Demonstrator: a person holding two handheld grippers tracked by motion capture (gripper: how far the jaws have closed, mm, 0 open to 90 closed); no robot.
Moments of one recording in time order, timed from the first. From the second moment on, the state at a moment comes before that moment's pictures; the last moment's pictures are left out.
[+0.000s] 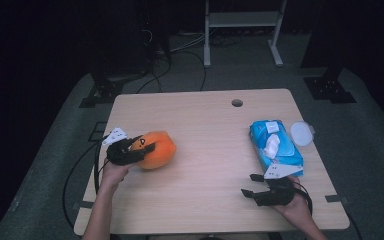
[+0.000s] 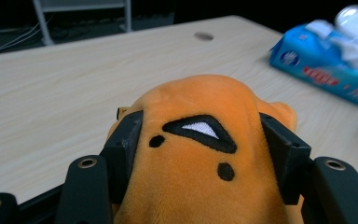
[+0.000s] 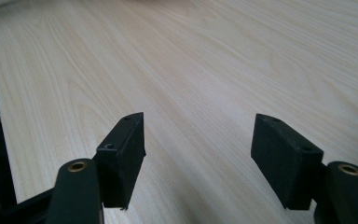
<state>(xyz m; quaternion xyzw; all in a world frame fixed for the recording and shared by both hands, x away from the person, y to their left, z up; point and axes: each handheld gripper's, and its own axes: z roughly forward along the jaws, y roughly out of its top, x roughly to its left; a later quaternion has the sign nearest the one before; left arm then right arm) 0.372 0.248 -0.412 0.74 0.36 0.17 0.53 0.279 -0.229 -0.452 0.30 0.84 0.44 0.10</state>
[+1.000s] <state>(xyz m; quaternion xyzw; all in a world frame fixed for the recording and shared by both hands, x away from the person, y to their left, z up) 0.348 0.151 -0.394 0.78 0.25 0.13 0.56 0.280 -0.239 -0.448 0.32 0.83 0.45 0.11</state>
